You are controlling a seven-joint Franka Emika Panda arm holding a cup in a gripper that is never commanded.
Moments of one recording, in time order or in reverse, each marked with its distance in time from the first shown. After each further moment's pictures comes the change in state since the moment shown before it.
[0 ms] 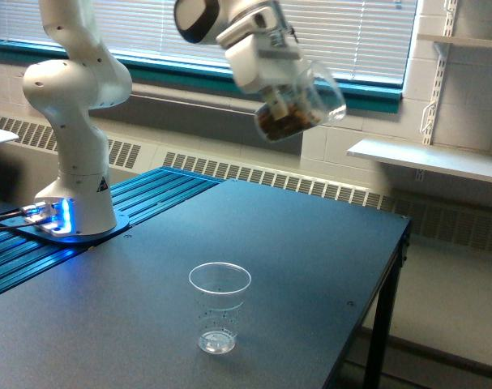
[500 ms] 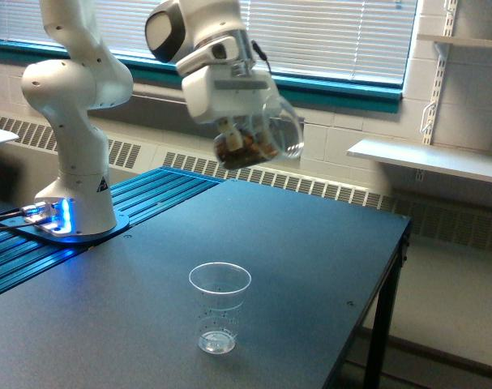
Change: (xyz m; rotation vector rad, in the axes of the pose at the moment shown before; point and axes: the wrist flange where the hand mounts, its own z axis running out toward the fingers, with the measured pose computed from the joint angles) arm -0.004 0.068 0.023 -0.092 -0.026 0.042
